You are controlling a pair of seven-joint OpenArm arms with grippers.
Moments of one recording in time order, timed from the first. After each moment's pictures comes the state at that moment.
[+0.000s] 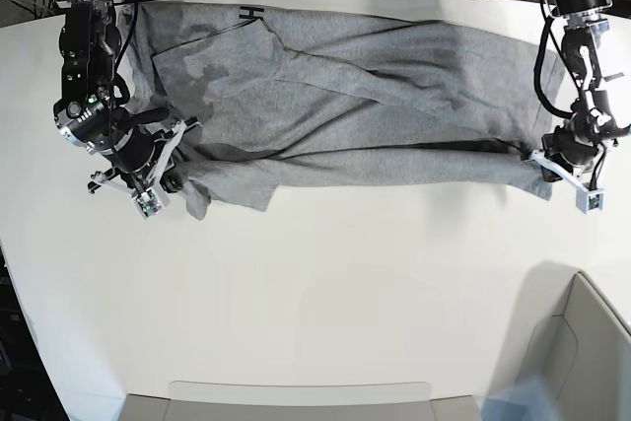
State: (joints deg) left arm 0.2 -26.1 -20.0 90.4 -28.4 -7.3 58.8; right arm -1.4 20.4 3.1 106.2 17.2 26.7 -55.8
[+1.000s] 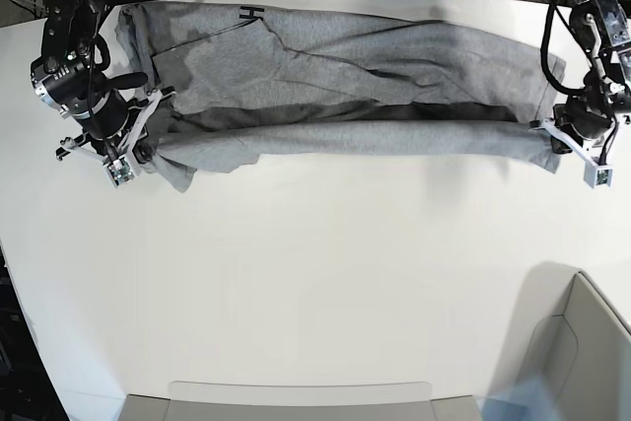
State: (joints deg) left arm 8.1 -26.0 -27.7 99.2 -28.9 -12.7 66.8; right arm -10.9 20.7 11.1 118.1 17.2 26.7 -62.6
